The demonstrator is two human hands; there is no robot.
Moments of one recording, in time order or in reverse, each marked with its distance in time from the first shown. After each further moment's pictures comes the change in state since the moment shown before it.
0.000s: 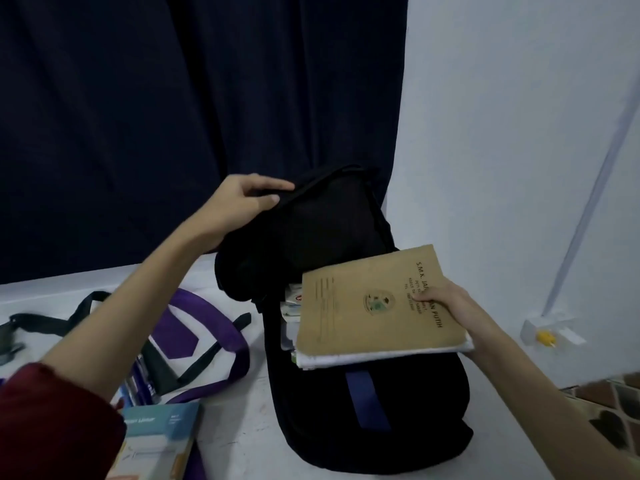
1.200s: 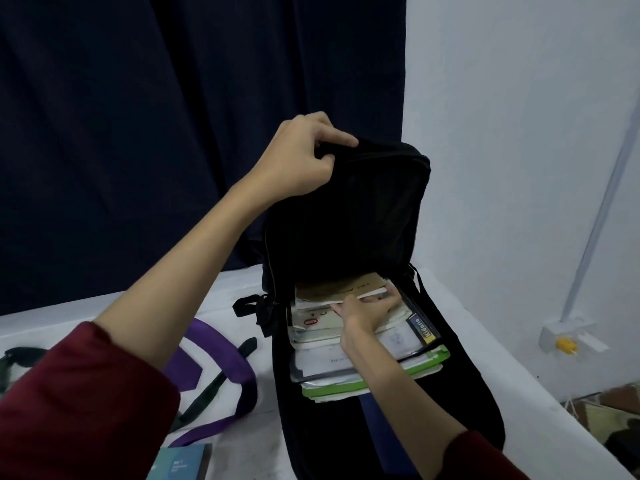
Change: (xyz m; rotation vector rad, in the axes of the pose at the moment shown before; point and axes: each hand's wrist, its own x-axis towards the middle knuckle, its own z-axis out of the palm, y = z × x) left_hand 0.055 0.070 0.023 0.477 0.079 0.470; right_hand 0.085 0.032 0.155 0.531 0.606 -0.050
